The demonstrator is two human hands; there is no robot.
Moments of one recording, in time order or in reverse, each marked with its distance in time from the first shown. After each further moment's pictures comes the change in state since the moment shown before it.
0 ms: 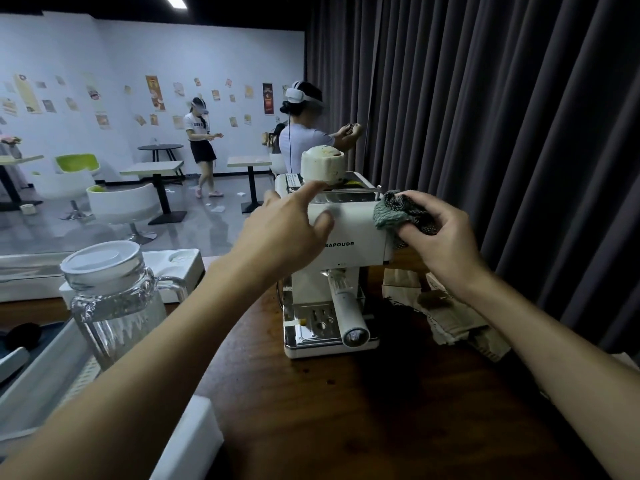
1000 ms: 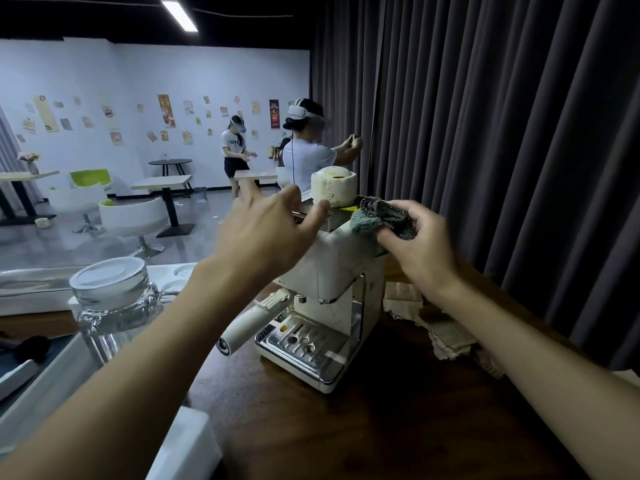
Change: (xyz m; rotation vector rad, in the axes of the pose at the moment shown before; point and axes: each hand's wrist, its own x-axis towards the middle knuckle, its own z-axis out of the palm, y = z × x) left_hand 0.000 0.005 -0.025 0.166 0.128 -0.092; right_hand 0.010 -0.012 0.018 0.006 0.047 0.083
